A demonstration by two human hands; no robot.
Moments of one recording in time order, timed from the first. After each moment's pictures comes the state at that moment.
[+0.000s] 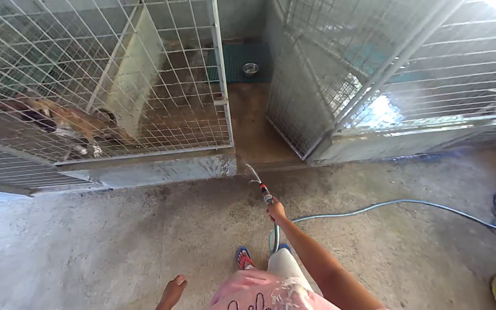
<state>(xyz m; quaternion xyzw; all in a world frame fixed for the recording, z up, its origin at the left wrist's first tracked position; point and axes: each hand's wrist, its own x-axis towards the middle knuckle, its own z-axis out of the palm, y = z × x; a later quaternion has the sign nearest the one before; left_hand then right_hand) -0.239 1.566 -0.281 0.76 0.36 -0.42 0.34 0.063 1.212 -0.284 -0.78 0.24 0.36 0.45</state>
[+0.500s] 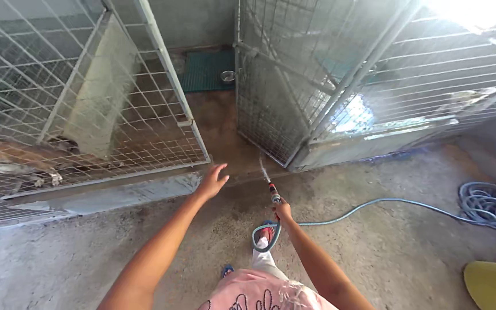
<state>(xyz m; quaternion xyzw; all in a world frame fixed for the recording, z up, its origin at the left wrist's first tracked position) 0.197 1.379 -0.091 0.91 -0.03 -0.16 0.38 0.157 1.097 -0.262 -0.72 0.36 0.25 0.54</state>
